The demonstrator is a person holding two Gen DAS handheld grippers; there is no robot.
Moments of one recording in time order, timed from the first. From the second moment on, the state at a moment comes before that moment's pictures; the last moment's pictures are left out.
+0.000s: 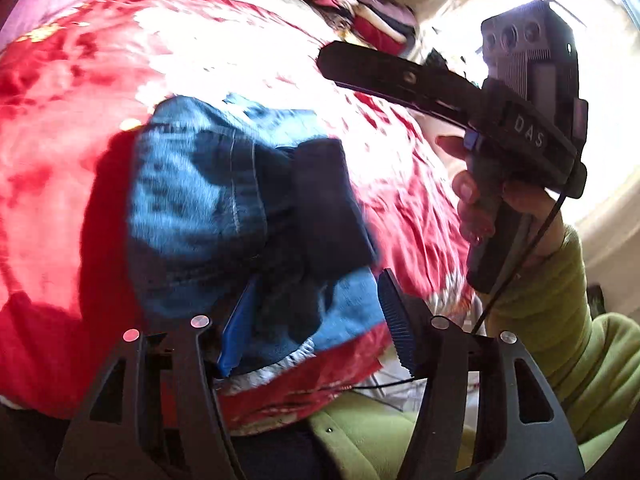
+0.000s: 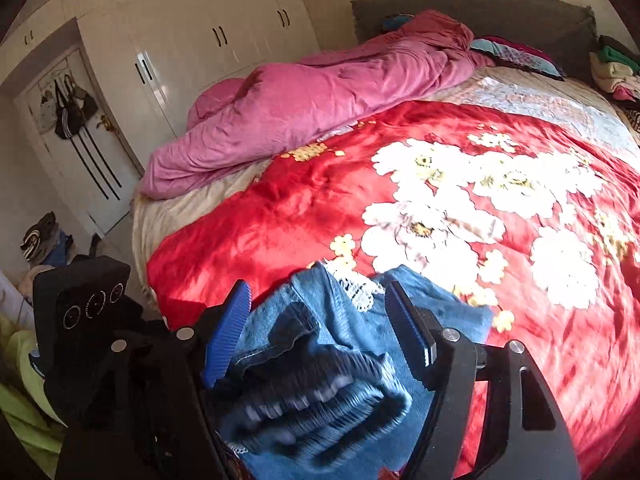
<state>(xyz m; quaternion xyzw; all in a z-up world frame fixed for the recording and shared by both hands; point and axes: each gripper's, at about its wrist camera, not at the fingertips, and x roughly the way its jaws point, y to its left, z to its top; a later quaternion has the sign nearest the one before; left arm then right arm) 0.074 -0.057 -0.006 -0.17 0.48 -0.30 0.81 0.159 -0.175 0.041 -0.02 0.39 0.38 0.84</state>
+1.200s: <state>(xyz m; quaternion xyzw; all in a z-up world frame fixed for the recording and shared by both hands) 0.054 -0.036 0.020 -0.08 0.44 -0.19 0.87 0.095 -0.234 0.025 -0.05 0.39 0.25 0.88</state>
